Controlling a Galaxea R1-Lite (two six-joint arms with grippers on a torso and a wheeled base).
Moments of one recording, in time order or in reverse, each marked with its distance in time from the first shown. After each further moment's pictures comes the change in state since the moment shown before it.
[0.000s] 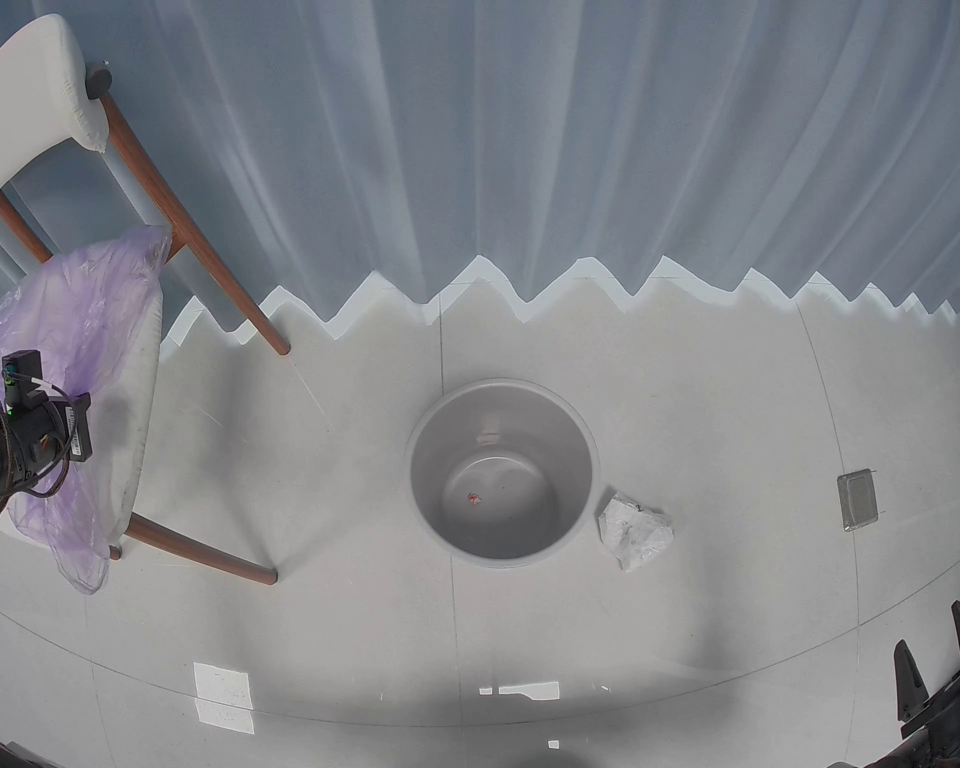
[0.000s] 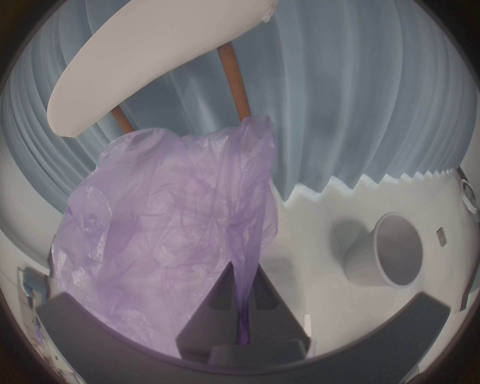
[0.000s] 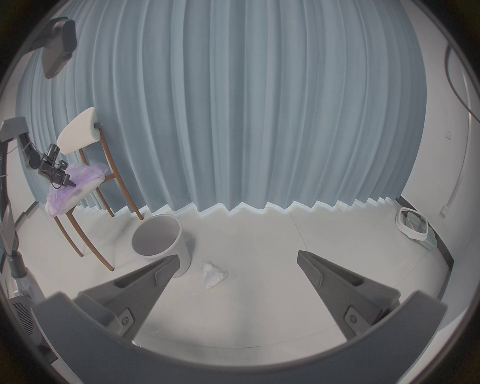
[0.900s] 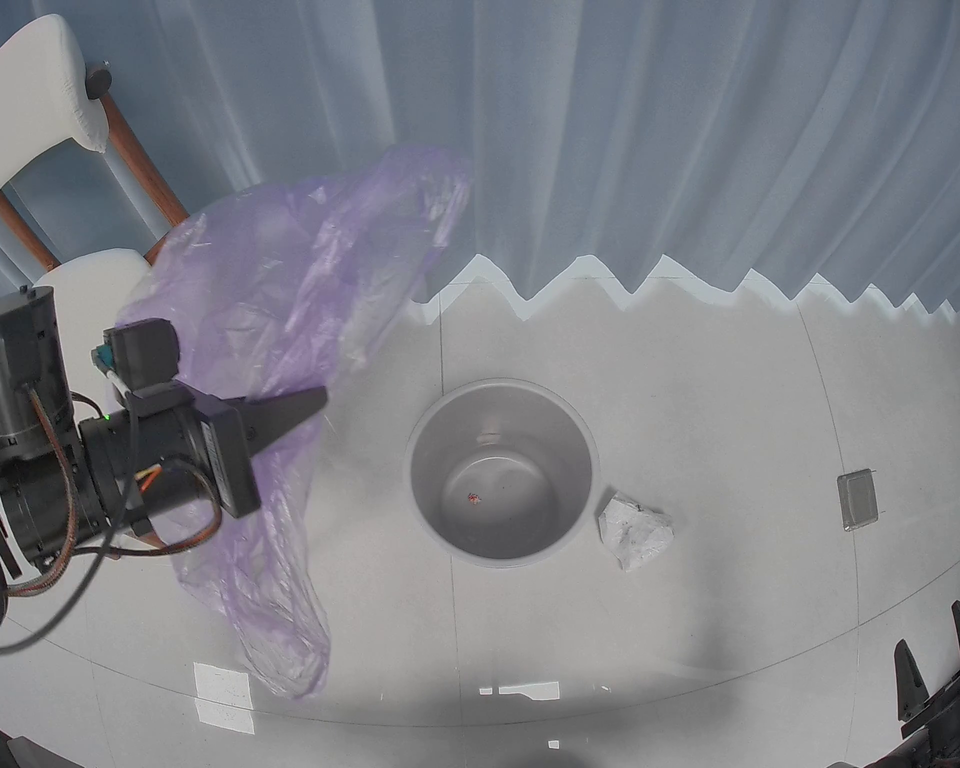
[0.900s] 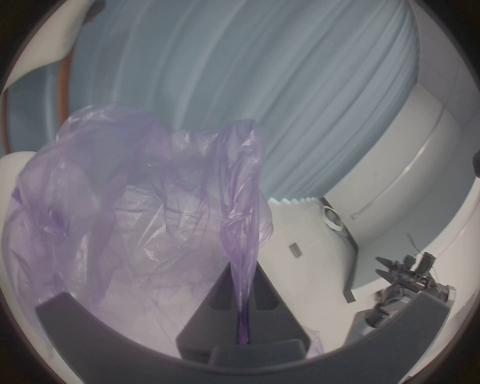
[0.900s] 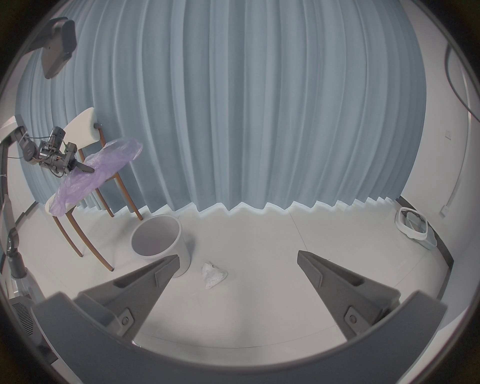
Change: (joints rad) left arm -0.739 -0.029 -0.028 -0.053 -0.163 -0.310; right arm -0.001 0.000 0.000 0.000 -0.001 0.001
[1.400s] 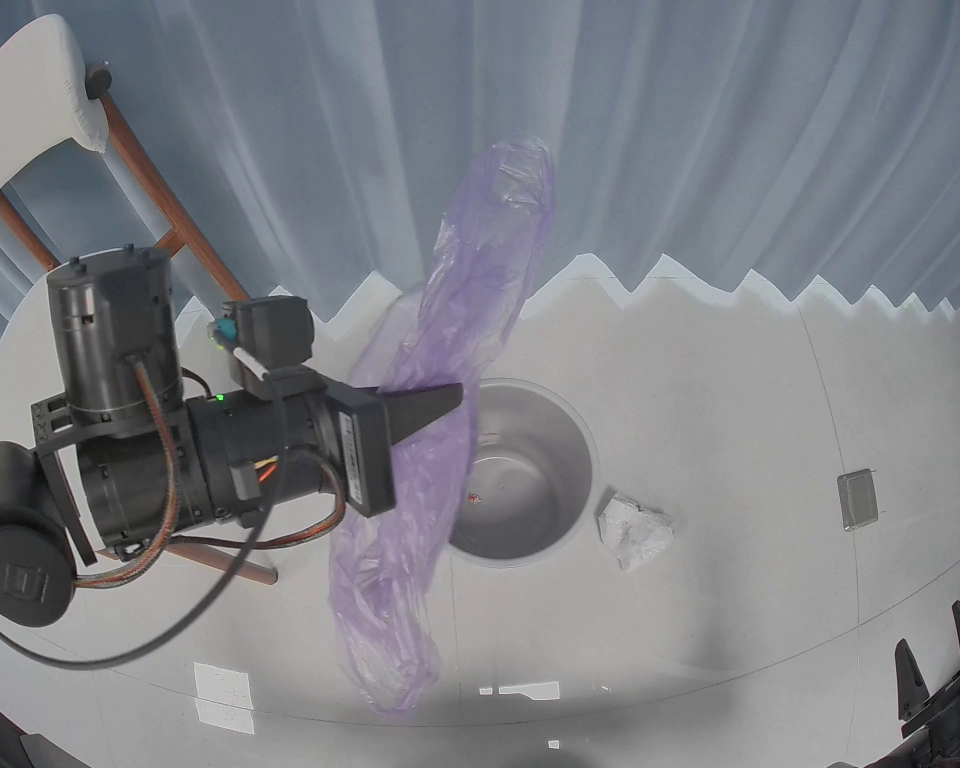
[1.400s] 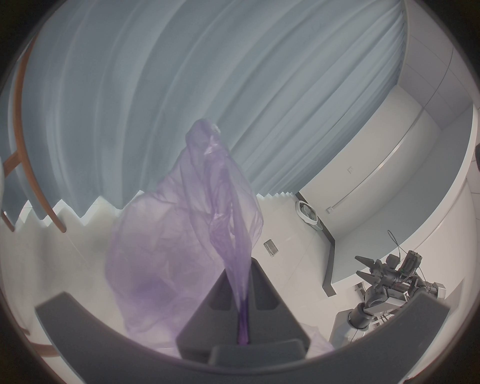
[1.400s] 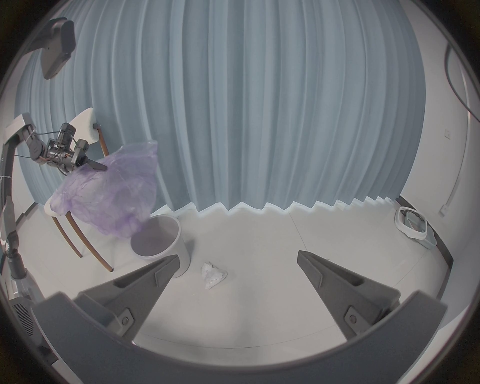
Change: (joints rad) left arm -0.171 0.174 -0.140 -0.036 -0.003 -0.010; right arm 0.000 0.000 0.000 0.000 -0.004 0.003
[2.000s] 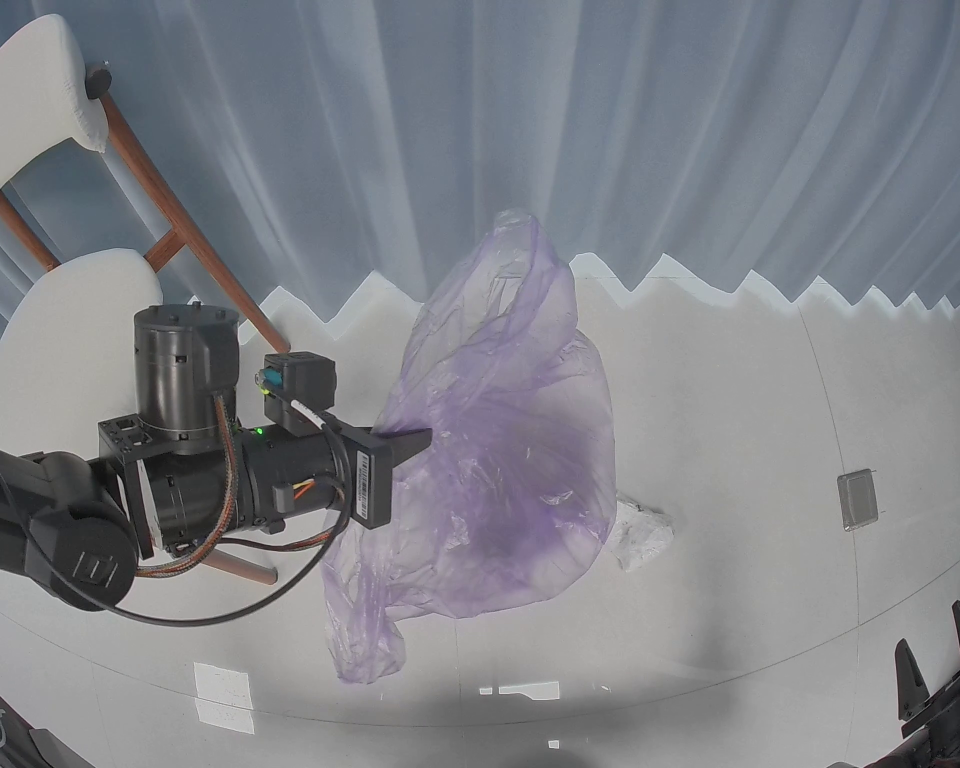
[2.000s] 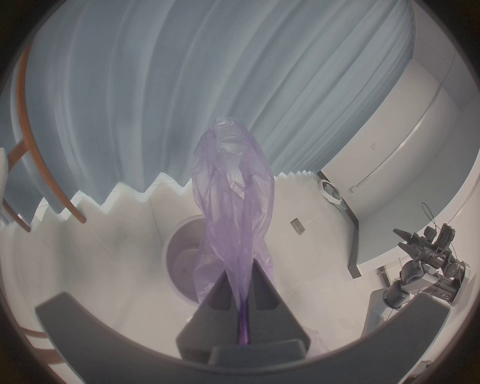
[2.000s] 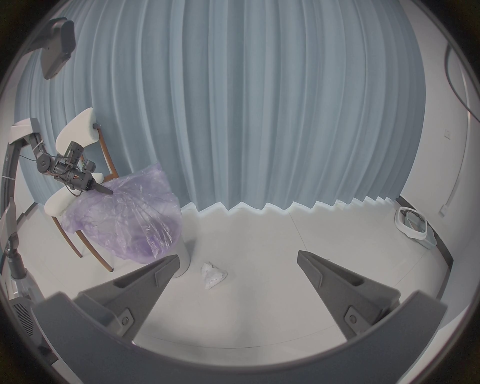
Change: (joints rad) left arm 0.108 0.132 0.035 -0.020 0.016 0.103; right arm 0.000 0.000 0.000 0.000 0.000 0.000
